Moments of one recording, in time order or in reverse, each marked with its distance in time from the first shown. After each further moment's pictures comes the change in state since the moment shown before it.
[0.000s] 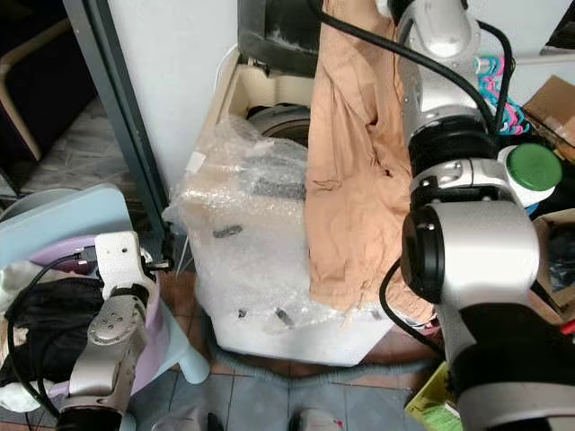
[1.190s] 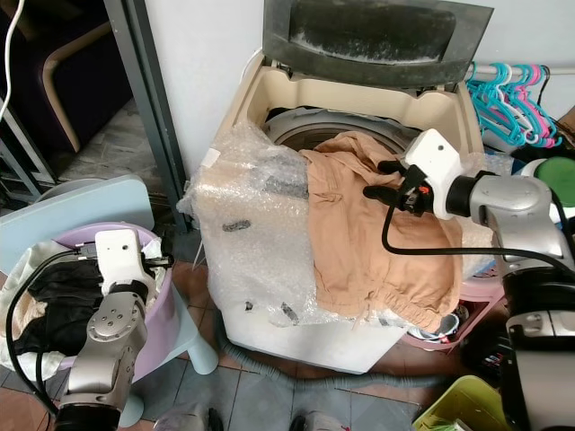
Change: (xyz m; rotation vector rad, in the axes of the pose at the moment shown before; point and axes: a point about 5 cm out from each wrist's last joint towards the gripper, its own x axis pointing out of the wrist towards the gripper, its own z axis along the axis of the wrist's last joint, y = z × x) left arm 0.001 -0.002 0.003 0.022 -0.016 -0.032; right arm -0.168 -0.048 -0.103 -0.045 0.655 0.722
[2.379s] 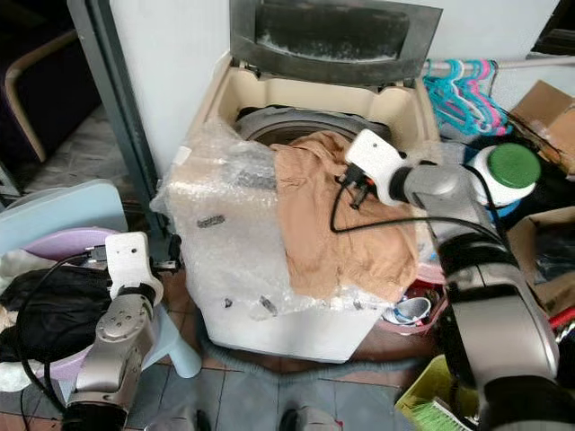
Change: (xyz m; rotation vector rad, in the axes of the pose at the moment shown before) left arm 0.005 -0.011 -0.004 -0.010 0.029 -0.013; right arm 0.084 -0.002 0.043 -0.130 0.011 -0.141
